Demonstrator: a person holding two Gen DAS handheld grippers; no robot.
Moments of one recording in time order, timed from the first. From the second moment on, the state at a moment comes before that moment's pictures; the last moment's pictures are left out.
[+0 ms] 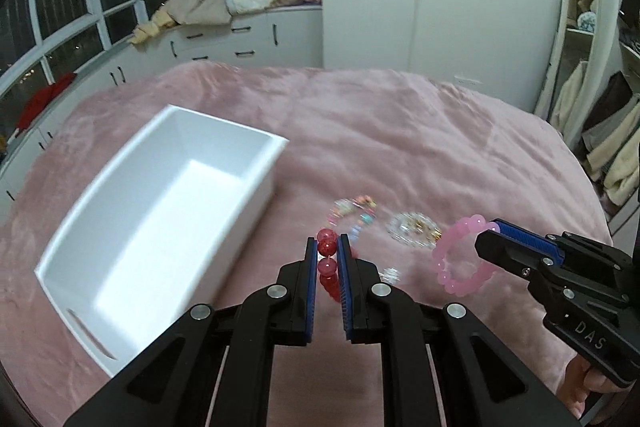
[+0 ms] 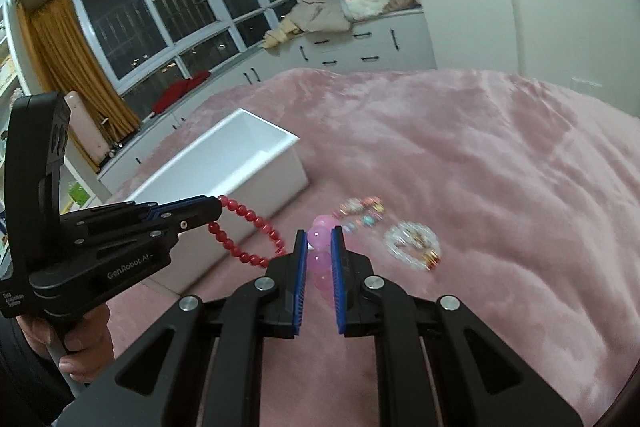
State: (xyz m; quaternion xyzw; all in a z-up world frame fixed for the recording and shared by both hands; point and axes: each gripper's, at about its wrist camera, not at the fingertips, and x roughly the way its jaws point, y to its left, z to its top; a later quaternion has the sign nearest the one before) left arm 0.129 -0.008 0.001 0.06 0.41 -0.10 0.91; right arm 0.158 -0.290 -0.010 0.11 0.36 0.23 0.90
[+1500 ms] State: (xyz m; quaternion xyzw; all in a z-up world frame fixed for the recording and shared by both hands) left arm 0.172 0.203 -0.023 -0.01 0.44 0.04 0.90; right arm 0.248 -0.042 -0.044 0.01 0.44 0.34 0.83
